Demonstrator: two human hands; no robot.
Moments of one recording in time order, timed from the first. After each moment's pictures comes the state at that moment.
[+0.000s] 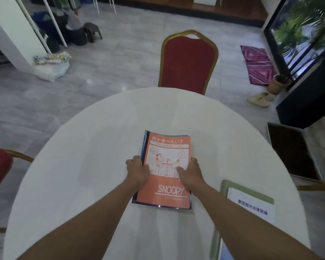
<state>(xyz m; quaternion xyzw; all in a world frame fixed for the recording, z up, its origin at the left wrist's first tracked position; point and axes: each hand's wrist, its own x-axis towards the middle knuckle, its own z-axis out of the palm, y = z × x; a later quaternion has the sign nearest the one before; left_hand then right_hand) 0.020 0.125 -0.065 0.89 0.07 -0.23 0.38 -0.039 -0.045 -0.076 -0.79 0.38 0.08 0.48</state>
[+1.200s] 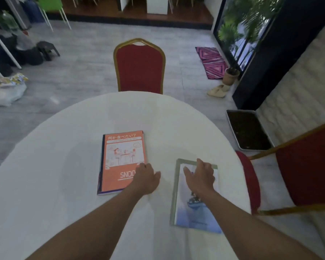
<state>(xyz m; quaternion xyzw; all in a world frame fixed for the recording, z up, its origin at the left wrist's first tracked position) -0.105 0.015 -0.025 0.92 -0.22 -0.29 0.14 -0.211 -0.141 -0.031 -0.83 0.46 0.04 0.31</state>
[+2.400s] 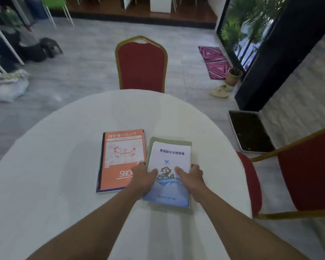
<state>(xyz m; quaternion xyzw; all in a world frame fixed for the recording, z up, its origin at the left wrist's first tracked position) -0.098 0.021 -0.043 0.85 0.00 -0.31 0.42 -0.192 -0.131 -0.044 -0.71 0.49 0.03 0.50</state>
